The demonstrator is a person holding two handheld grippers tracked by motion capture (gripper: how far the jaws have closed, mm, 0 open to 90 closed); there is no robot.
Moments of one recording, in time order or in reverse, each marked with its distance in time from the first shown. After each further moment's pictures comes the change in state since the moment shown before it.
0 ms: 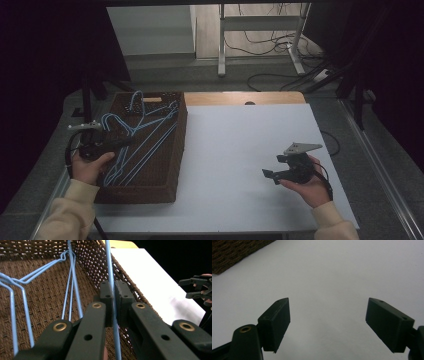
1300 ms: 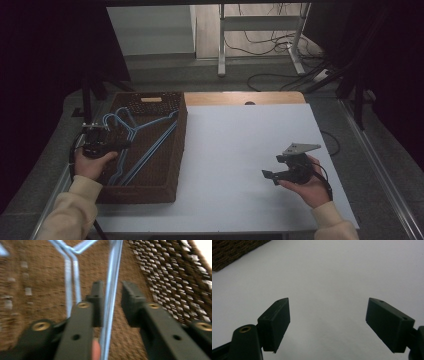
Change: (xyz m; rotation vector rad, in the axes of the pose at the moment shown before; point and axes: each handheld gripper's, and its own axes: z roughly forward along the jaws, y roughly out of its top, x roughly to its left) left arm 0.031 -0.006 0.018 0.134 0.284 -0.072; right arm 0.003 0.001 0.001 0.010 -0.005 -0.019
